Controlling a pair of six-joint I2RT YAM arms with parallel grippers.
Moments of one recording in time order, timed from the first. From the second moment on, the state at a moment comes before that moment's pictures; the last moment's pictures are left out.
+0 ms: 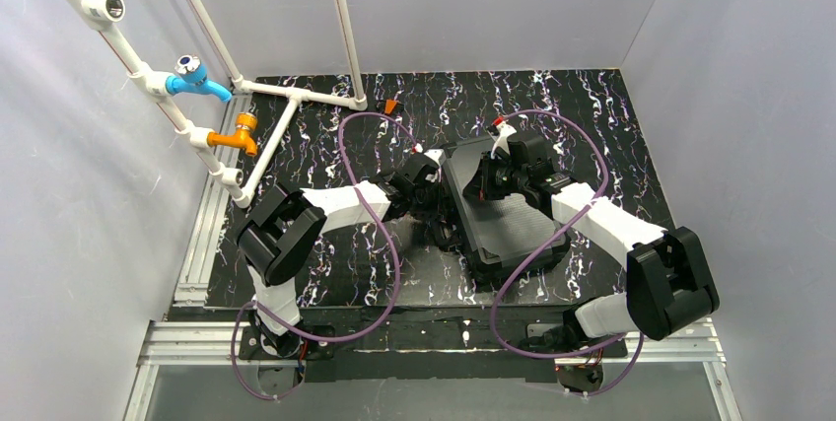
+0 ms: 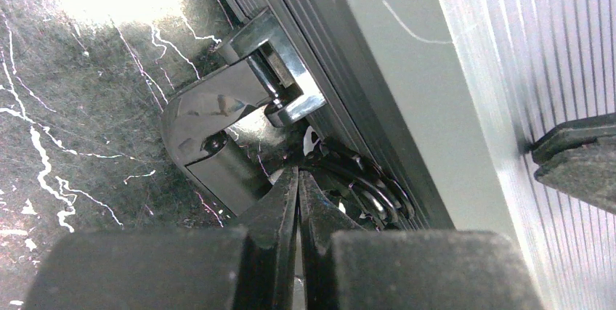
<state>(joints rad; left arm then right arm) -0.80 1.83 1.08 -0.10 0.09 -0.59 0.47 1.38 0.85 -0.16 -0.33 0.41</state>
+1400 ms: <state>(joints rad) -0.81 1.56 1.05 -0.23 -0.06 -0.50 0.47 1.37 0.92 -0.33 -0.30 0.39</state>
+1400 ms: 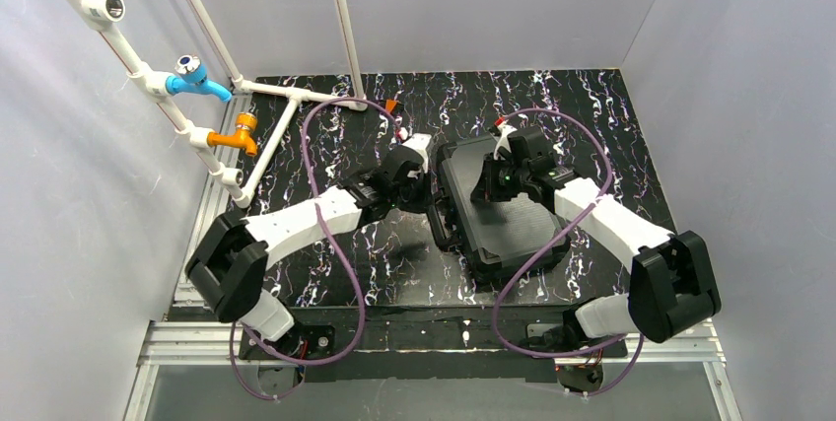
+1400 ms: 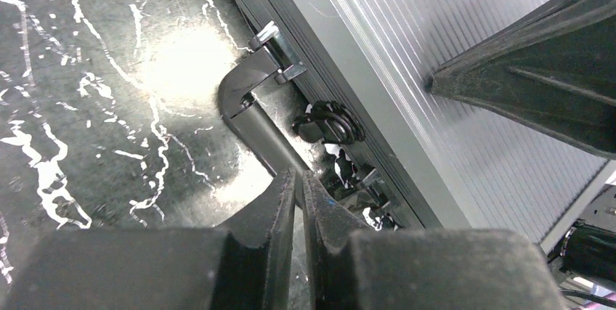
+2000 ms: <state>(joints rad) -0.81 1.20 0.97 -0.36 -0.18 -0.39 0.47 1.20 1.00 -0.58 -0.25 0.34</state>
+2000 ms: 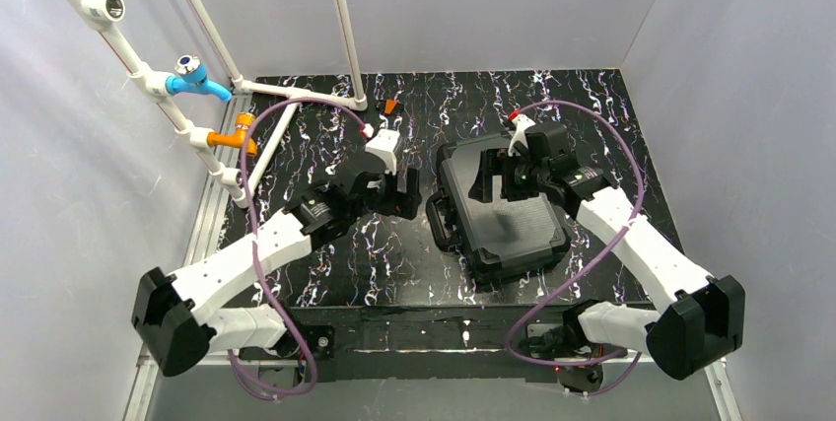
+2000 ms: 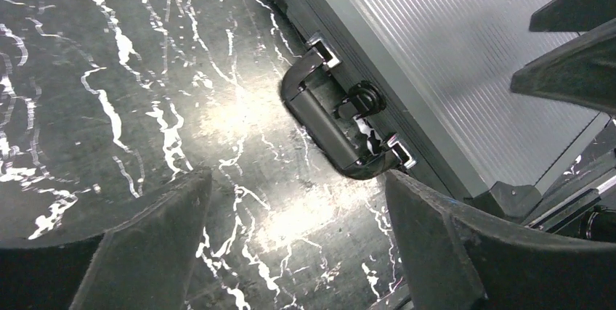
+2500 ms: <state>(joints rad) -0.81 0.93 0.96 -0.53 -0.32 -0.24 0.47 1.06 1.09 -0.58 -0.16 0.34</state>
